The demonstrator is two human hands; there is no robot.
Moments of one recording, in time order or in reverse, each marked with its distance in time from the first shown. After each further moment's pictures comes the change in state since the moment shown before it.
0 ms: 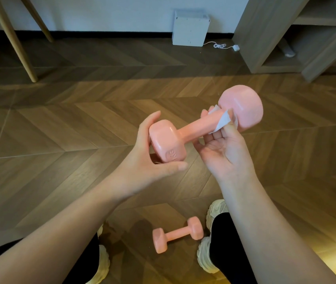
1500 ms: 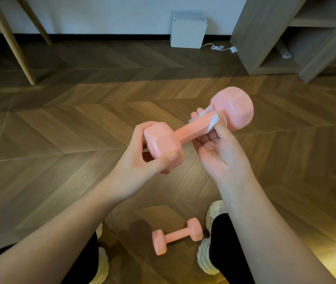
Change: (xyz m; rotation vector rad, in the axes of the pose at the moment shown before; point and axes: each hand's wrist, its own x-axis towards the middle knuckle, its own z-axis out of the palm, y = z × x) left_hand -0.003 0.001 0.001 -0.127 0.059 0.040; right_hand -0.003 0.000 0.007 -0.064 0.023 0.025
